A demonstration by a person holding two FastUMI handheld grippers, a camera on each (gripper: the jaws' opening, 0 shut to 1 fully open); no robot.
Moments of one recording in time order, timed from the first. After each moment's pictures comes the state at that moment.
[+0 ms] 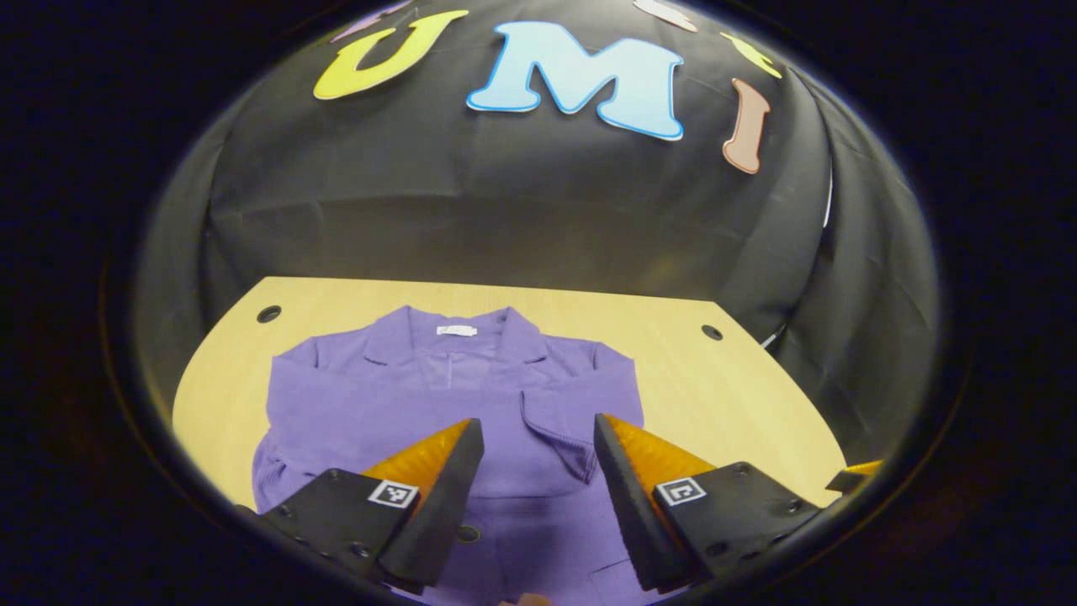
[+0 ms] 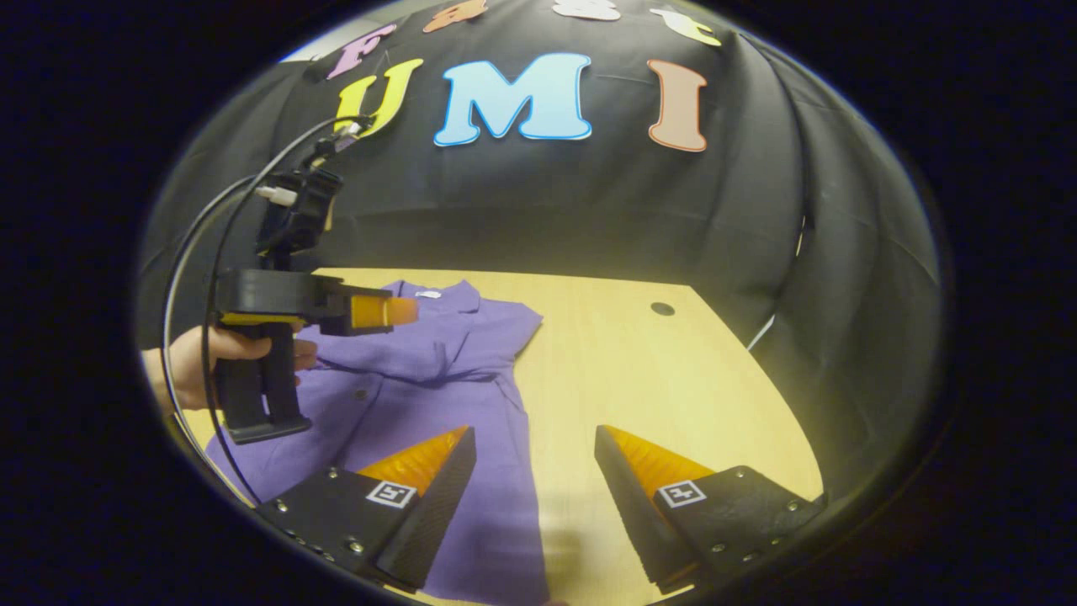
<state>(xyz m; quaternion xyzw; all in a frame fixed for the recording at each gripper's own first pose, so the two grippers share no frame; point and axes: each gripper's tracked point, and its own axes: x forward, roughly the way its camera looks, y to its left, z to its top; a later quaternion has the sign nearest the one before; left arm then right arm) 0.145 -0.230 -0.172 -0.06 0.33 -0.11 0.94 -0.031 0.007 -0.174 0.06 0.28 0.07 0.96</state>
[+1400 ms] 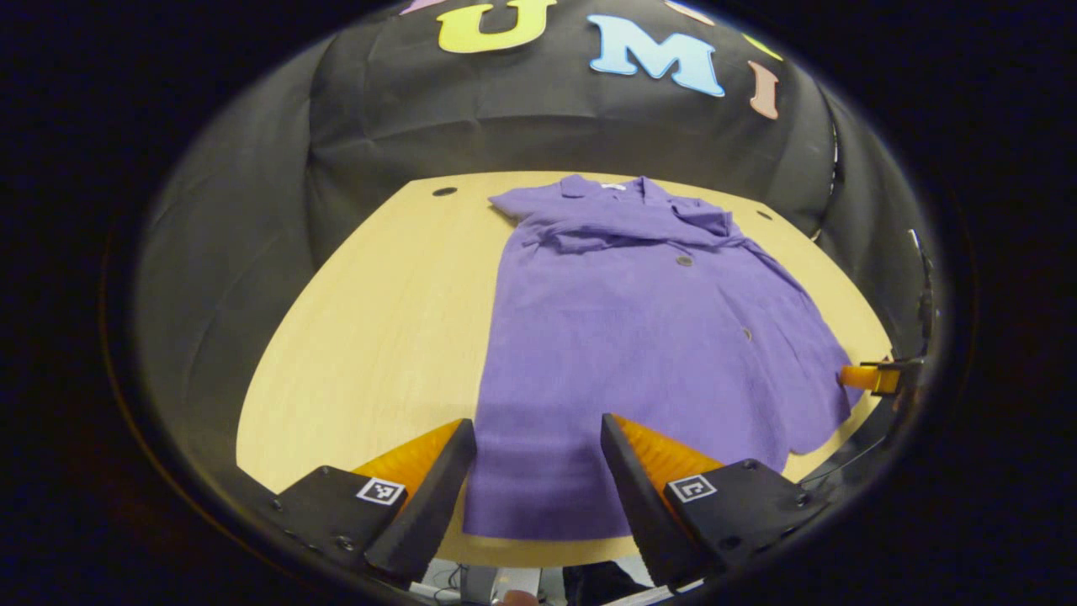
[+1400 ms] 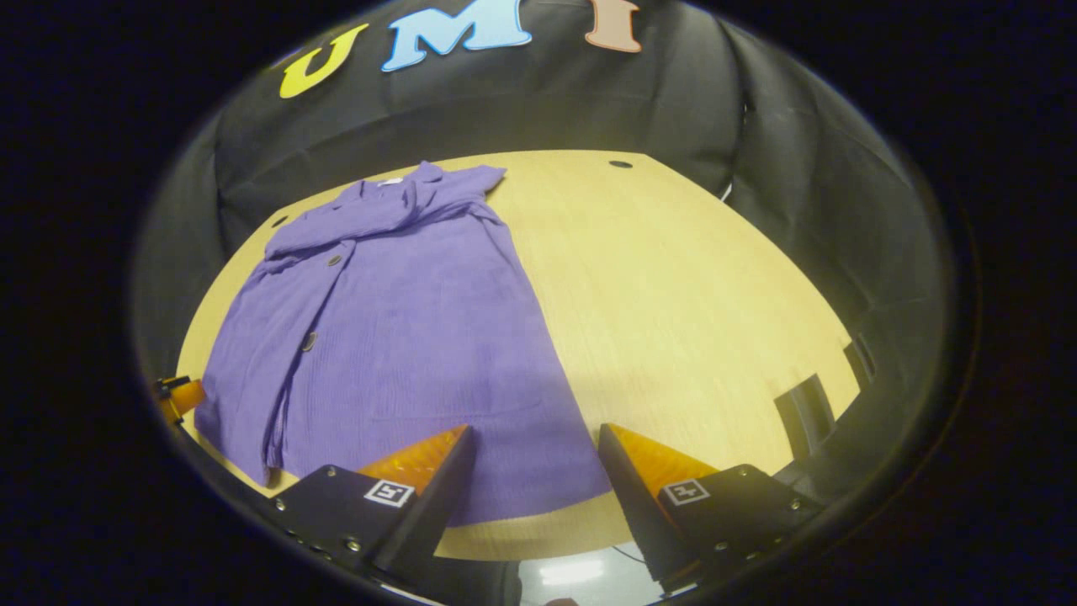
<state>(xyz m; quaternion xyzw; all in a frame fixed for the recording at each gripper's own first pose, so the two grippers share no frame) -0.156 0.048 -0.233 0.01 0.45 -0.03 0.89 -0.163 0.043 -0.284 0.13 0.44 0.00 0.89</state>
